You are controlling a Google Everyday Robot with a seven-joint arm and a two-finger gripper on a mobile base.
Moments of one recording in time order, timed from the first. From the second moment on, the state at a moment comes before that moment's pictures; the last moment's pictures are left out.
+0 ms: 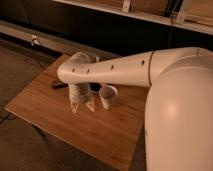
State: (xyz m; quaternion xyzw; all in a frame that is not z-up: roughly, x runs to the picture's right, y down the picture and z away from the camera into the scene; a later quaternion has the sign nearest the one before) arm -0.106 0.102 0.703 -0.26 0.23 0.64 0.68
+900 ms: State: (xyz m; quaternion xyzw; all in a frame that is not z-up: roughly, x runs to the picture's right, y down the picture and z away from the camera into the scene) arm -0.079 0.065 0.710 -0.20 0.28 0.59 0.73
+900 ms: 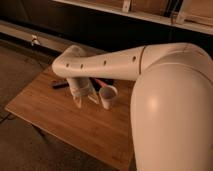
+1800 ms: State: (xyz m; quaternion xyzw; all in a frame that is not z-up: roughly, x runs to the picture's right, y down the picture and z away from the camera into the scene) arm -0.050 0.031 0.748 -0.19 0.25 0.55 0.77
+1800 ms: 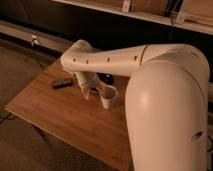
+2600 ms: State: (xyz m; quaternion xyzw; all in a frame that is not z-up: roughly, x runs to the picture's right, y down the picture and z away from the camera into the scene) arm -0.033 0.054 0.778 -0.20 0.25 0.57 0.76
